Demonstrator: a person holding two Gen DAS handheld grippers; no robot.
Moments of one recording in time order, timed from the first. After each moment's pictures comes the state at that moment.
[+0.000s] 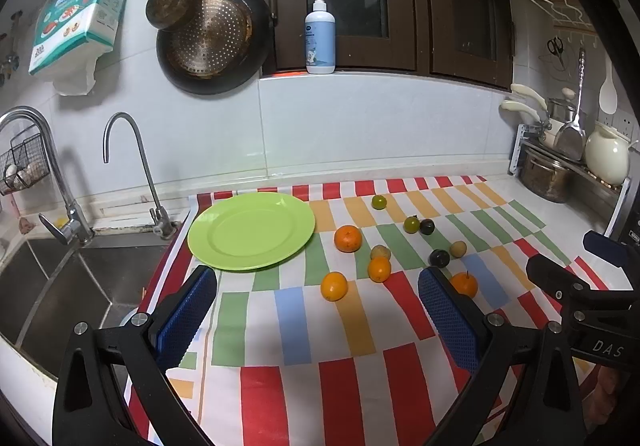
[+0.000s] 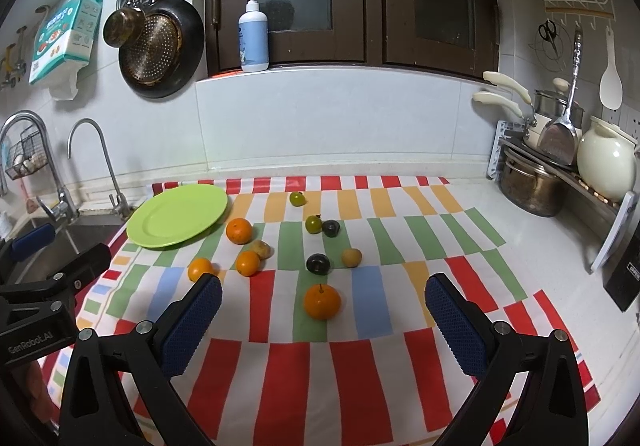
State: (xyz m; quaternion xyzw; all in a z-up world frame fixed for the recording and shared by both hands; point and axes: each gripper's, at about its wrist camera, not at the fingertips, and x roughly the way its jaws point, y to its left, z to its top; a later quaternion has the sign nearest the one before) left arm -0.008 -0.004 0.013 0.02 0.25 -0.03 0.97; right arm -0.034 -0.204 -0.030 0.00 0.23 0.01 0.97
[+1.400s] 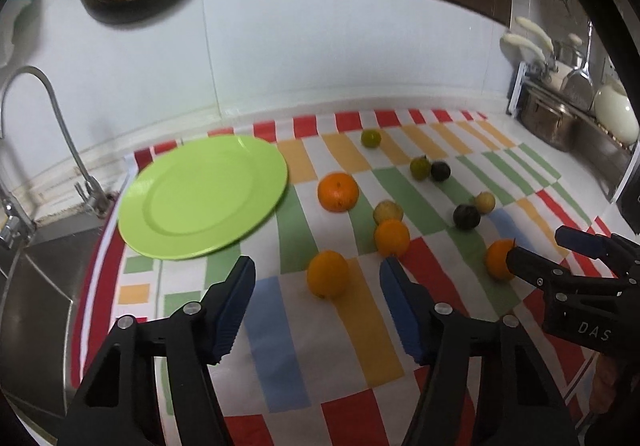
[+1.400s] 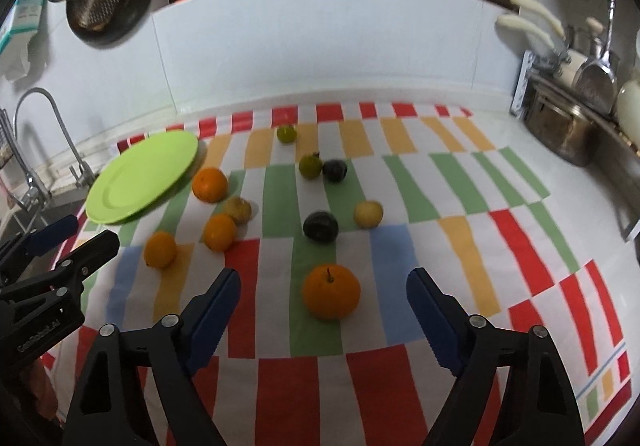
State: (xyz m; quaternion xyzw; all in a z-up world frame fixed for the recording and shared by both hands) left arm 0.098 -0.005 -0.059 0.04 0.36 -0.10 0.93; right arm 0.067 -0.197 -0.093 0.02 0.36 0.00 0.93
